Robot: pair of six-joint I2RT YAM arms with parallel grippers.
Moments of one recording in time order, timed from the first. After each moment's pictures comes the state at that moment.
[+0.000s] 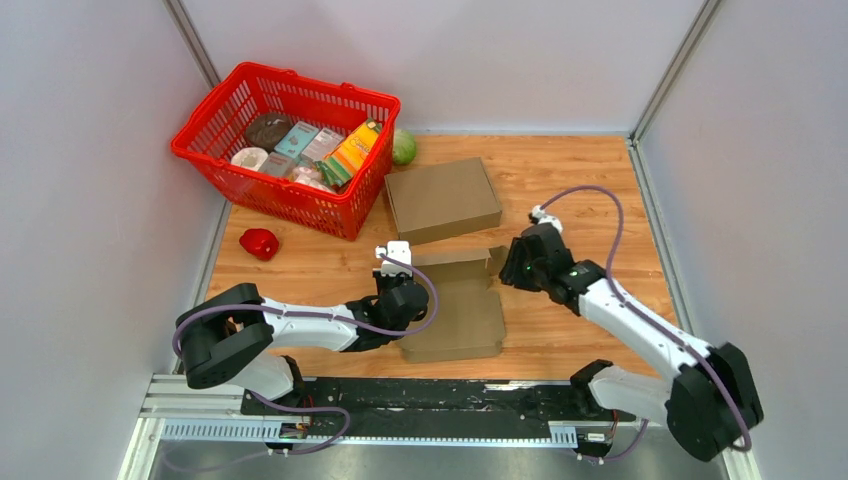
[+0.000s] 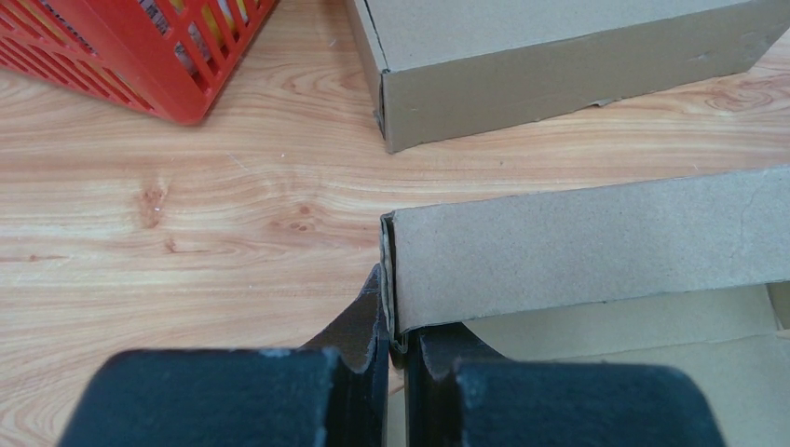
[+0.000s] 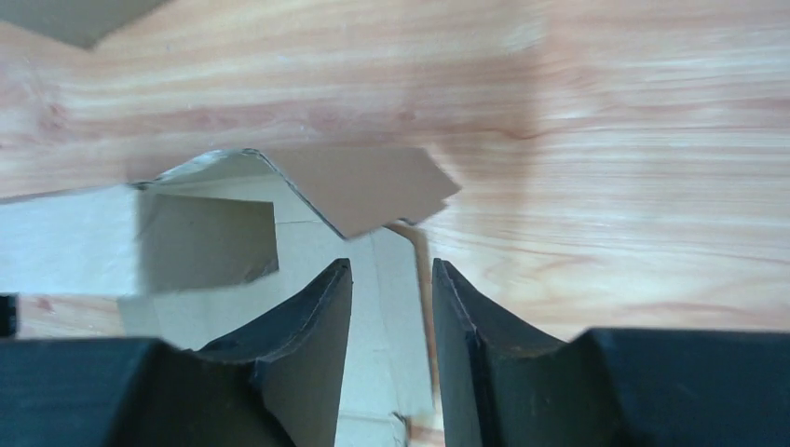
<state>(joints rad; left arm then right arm) -1.12 1.45 0.54 0.33 -1.00 -0.54 0.55 1.15 0.65 -0.35 0.10 0.66</state>
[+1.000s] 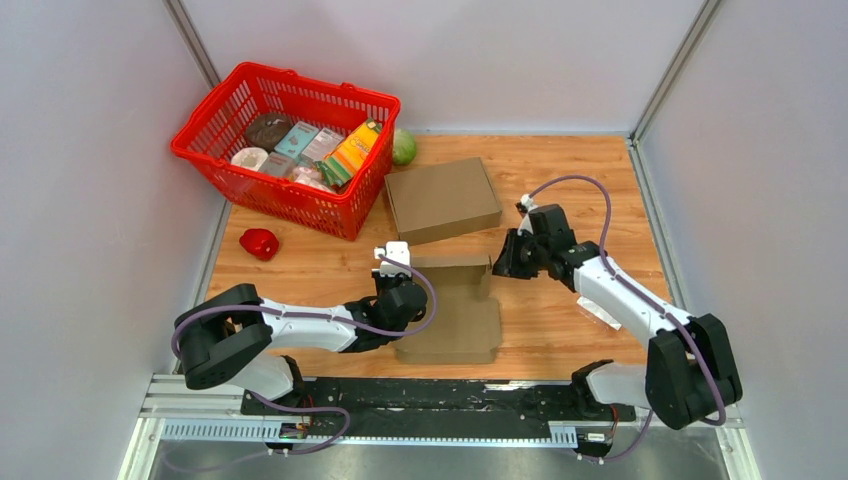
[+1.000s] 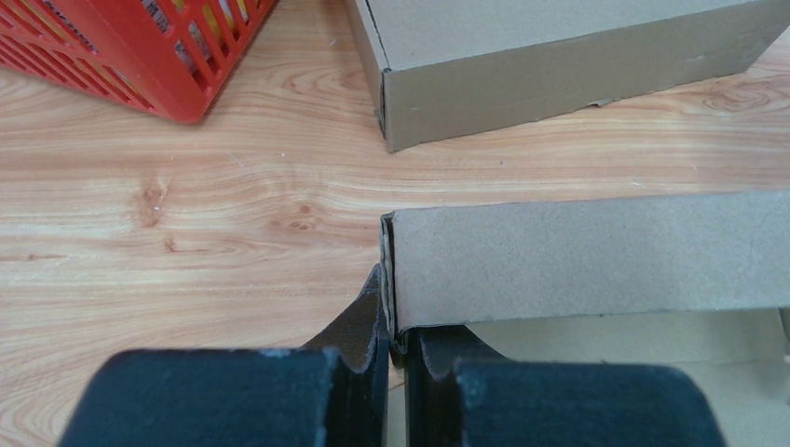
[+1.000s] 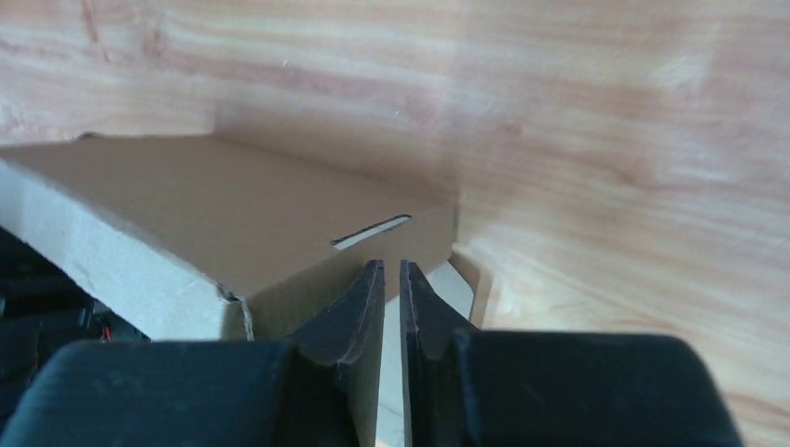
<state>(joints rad) -1.12 1.44 0.53 0.34 -0.99 -0.54 0.36 1.29 0.78 -0.35 -0.30 0.49</state>
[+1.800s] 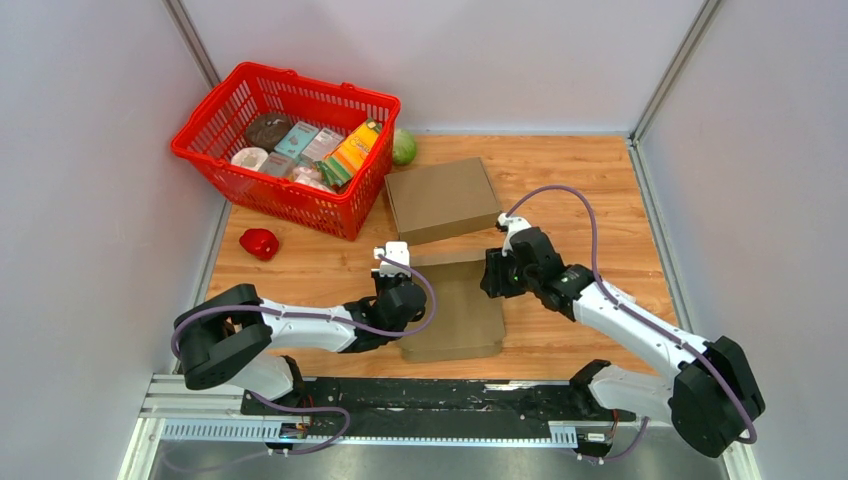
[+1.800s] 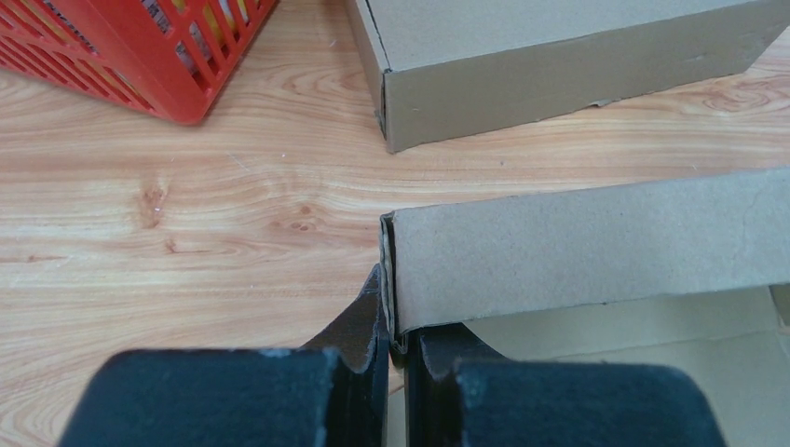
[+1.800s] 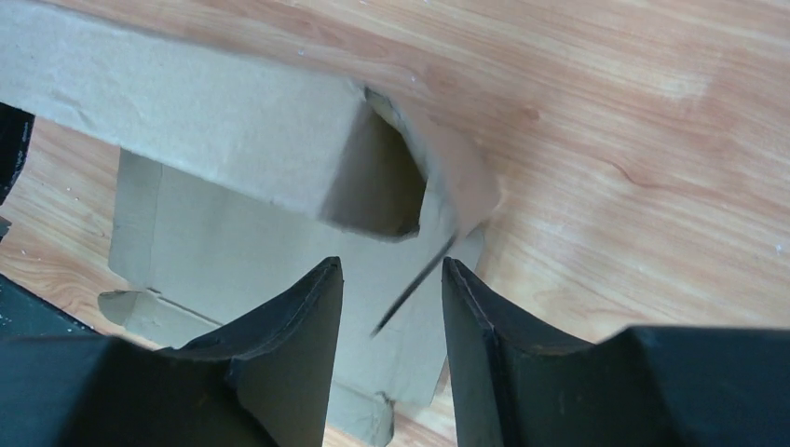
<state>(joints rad) -1.12 1.44 0.52 0.35 -0.99 -0.54 0.61 1.12 0.69 -0.36 -0.05 0.38</state>
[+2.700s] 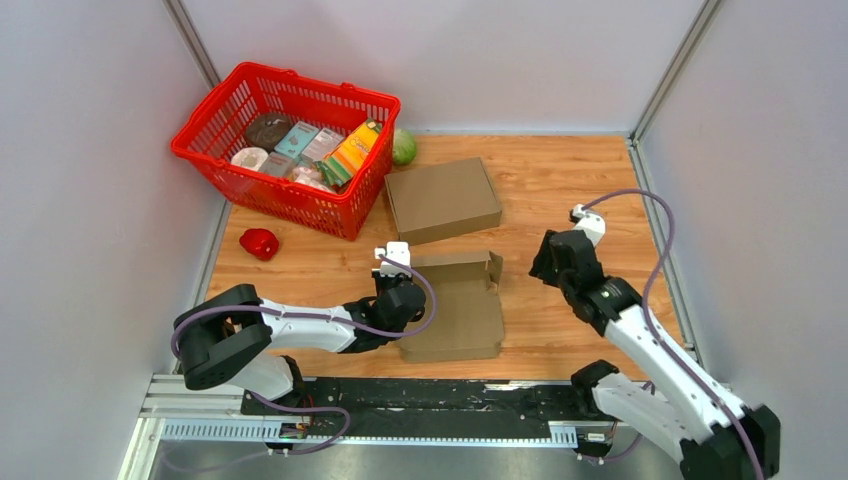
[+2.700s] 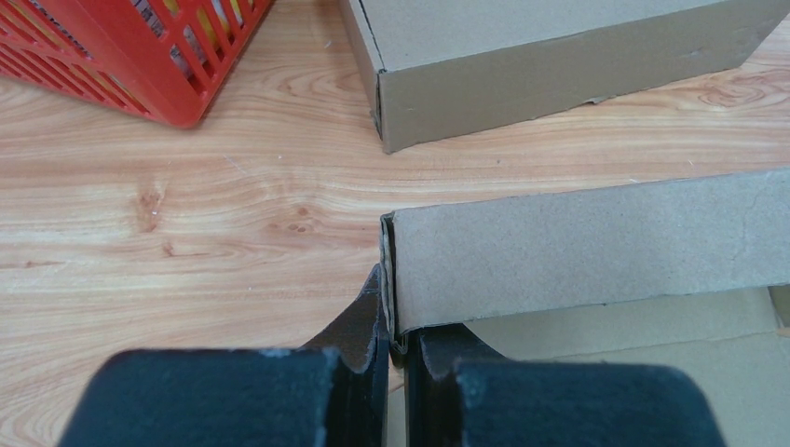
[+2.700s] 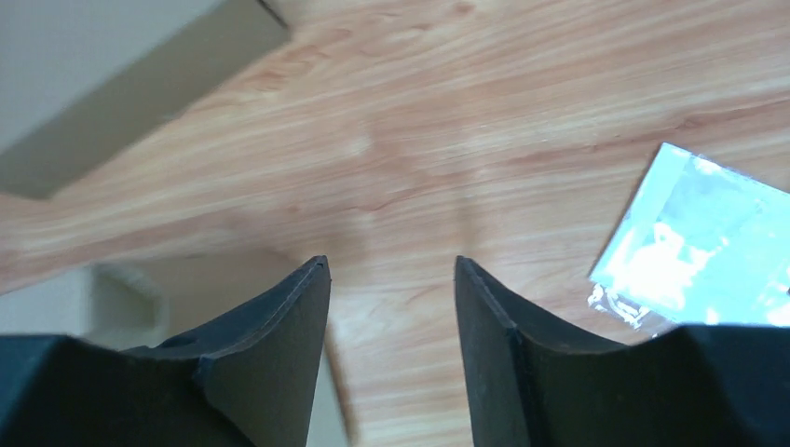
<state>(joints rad) -1.12 1.44 0.52 0.37 -0.98 -0.52 0.50 0.82 0.67 -0.54 0.39 0.61</state>
